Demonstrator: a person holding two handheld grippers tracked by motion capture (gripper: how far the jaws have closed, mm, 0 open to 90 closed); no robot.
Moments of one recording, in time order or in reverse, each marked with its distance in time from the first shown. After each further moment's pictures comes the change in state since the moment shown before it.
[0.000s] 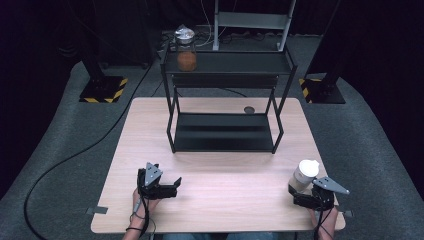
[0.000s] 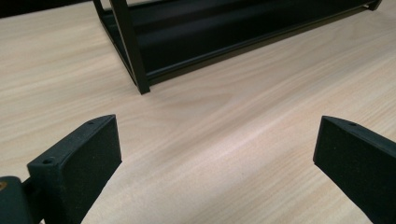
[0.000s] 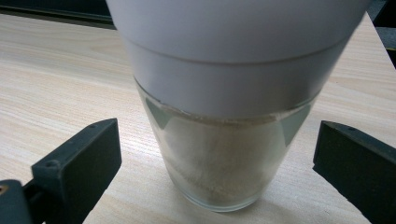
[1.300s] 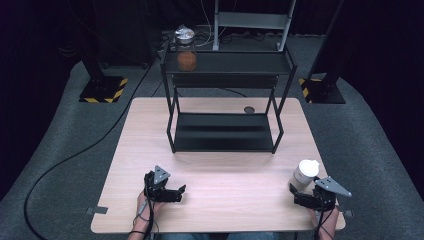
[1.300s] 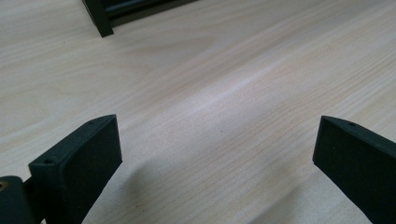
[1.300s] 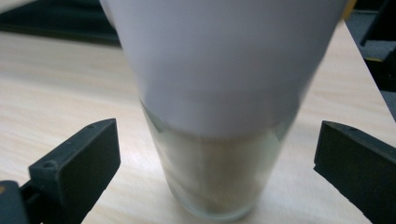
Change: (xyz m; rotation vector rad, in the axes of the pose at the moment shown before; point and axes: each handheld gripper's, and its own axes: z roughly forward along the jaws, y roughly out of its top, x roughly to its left) left arm -0.004 0.020 0.021 0.203 -0.046 -0.011; right arm 0.006 -0.004 -0.007 -0.066 -0.021 0.012
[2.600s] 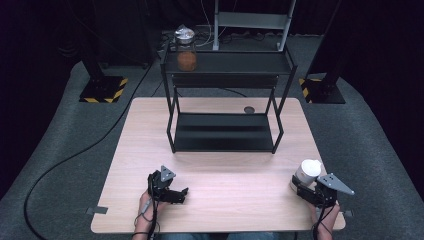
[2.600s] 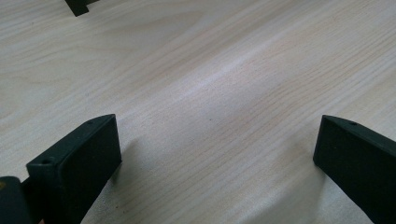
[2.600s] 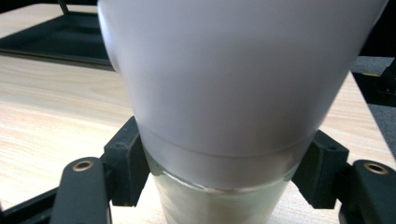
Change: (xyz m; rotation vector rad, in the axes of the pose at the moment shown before) left arm -0.005 0.015 0.009 0.088 -0.008 0.031; right arm -0.003 0.000 0.000 -0.060 0.001 0.006
